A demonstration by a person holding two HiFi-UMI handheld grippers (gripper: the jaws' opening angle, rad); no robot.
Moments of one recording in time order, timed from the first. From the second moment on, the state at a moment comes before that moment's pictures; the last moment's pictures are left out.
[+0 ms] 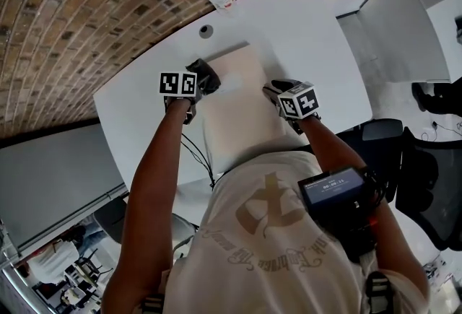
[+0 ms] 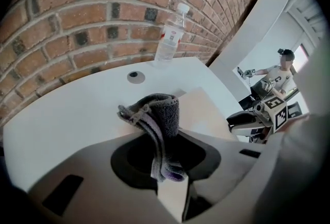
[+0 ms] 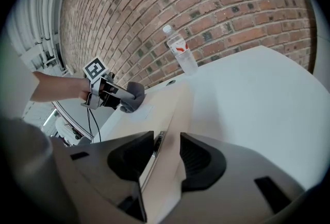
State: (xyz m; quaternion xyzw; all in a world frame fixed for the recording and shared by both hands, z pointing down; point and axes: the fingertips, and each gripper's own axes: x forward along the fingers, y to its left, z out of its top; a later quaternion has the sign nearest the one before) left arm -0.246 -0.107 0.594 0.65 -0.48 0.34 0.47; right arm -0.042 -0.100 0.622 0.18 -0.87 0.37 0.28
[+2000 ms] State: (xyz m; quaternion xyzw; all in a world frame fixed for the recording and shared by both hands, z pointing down) left arm -0.060 -0.116 0.593 0.71 -0.38 0.31 0.51; right arm -0.033 -0.061 0.618 0.13 -0.88 0.35 0.30
